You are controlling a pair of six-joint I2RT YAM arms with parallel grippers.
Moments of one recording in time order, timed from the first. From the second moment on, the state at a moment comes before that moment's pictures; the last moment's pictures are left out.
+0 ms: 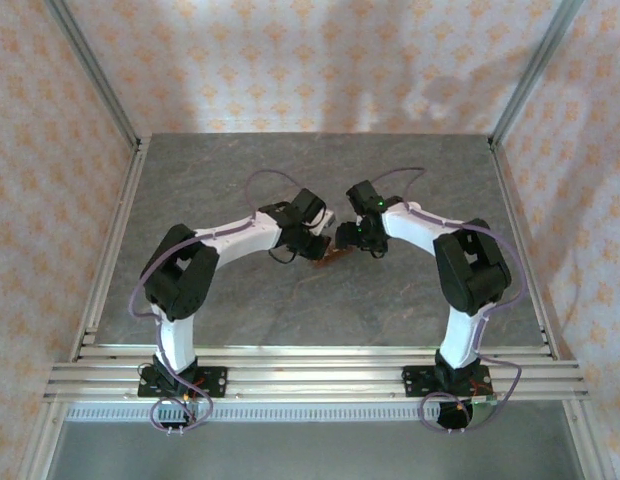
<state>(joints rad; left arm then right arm) -0.62 1.89 1.31 -0.51 0.20 -0.26 0.48 1.85 1.23 -0.65 -0.06 0.50</state>
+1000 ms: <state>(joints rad) -0.44 1.21 0.92 0.03 -0.28 -0.03 0.29 1.42 1.43 -0.74 0.13 0.50</state>
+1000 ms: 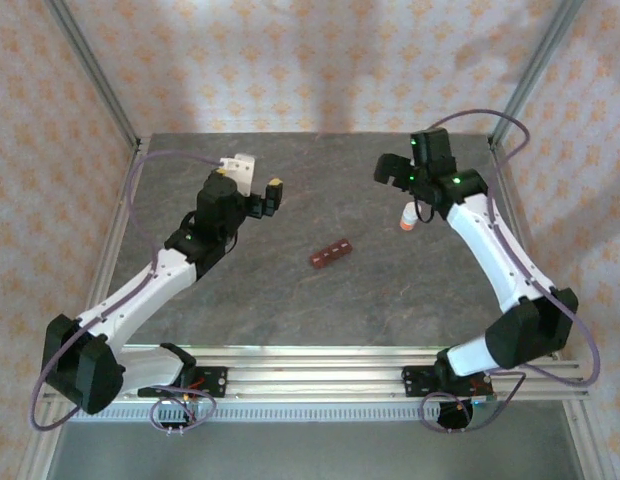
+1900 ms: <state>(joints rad) -0.18 1.16 0.36 0.54 -0.47 0.04 0.00 1.40 1.04 -0.44 0.66 0.60</state>
